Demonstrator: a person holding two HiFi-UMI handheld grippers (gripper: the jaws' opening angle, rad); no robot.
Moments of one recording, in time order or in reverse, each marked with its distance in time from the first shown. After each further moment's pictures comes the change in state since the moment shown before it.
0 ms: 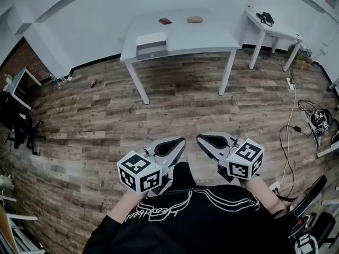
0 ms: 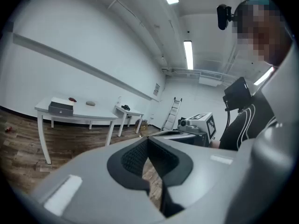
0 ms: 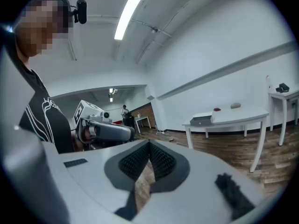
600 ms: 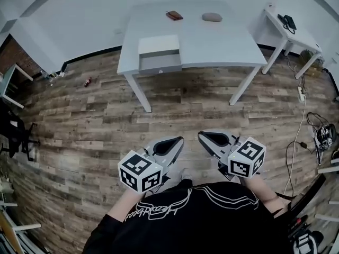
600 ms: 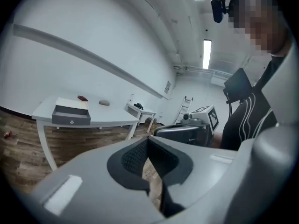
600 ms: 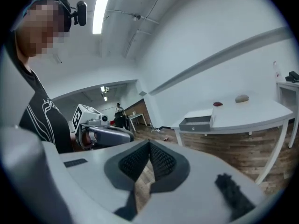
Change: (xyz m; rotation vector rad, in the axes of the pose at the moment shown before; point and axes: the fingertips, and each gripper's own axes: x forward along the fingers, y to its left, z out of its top) left arm 0.099 0.296 0.084 -0.025 0.049 0.035; right arm 0.216 -0.229 0.073 0.064 0.048 -0.010
